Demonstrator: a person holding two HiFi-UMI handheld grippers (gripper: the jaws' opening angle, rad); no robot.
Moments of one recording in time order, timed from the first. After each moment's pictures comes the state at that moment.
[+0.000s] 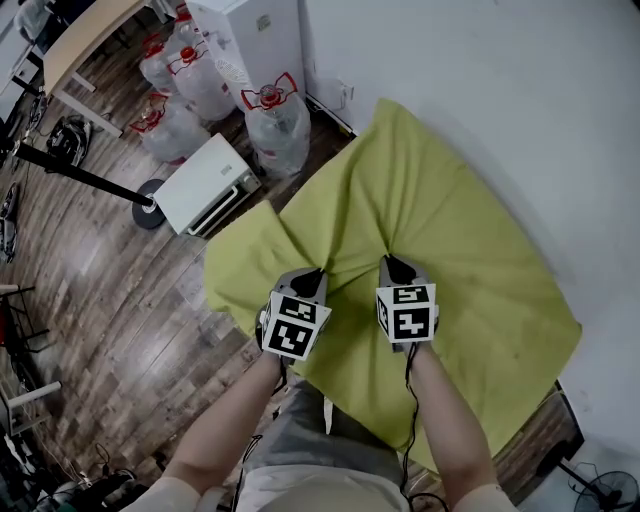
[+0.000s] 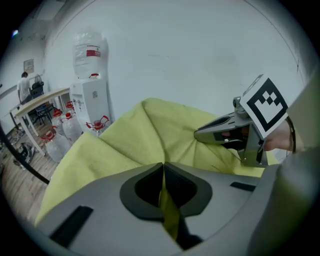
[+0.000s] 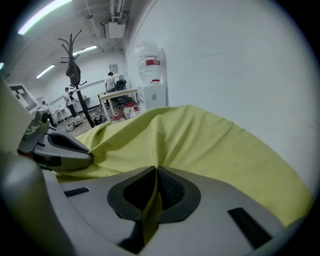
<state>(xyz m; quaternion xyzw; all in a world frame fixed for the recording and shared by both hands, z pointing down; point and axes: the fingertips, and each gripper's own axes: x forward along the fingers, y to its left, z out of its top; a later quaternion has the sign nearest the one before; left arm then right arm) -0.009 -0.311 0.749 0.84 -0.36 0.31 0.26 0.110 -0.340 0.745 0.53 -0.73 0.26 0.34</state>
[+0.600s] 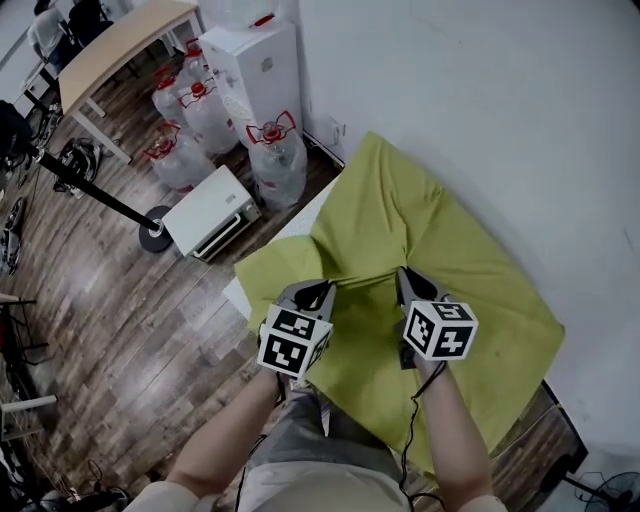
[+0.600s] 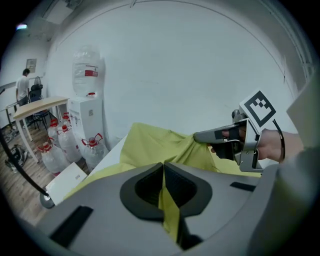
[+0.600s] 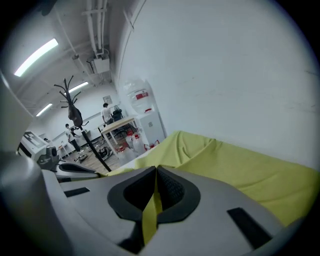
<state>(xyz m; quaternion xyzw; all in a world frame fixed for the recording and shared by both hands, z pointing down) 0.008 -0.284 0.625 0.87 -0.36 0.24 0.23 0.139 -0.306 0.610 0.57 -0.74 0.30 0.17</state>
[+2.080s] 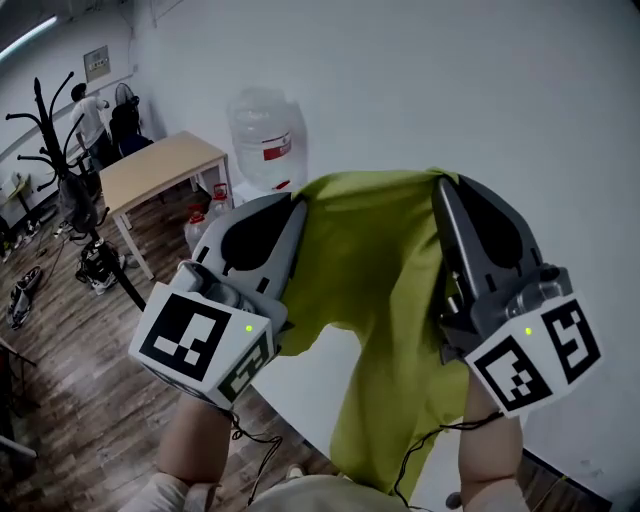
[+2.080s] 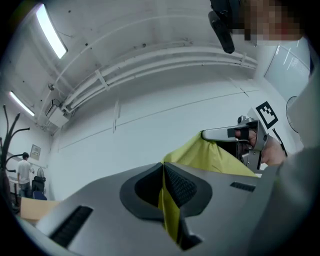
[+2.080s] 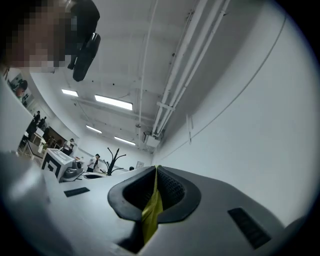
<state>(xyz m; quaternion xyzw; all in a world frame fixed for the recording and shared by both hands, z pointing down) -0.088 -0.236 0.037 0.88 -0.43 -0.10 -0.17 0.034 -0.202 -0.016 0.49 -0.85 -0.18 -0.09</state>
